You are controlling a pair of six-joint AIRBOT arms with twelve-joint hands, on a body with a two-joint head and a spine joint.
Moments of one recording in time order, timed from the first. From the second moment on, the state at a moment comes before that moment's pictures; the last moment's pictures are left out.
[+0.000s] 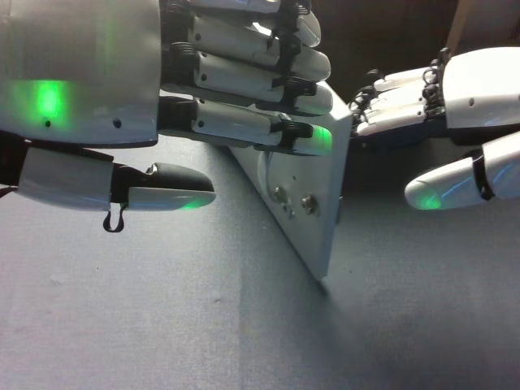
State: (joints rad) left arm -0.04 -0.77 1.07 1.55 -1.04 0.12; right arm -0.32 -1.06 1.41 -1.28 0.90 0.36
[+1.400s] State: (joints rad) left arm -0.04 -0.77 1.07 1.55 -1.04 0.12; right arm -0.33 -1.08 1.27 -1.17 0.89 0.15
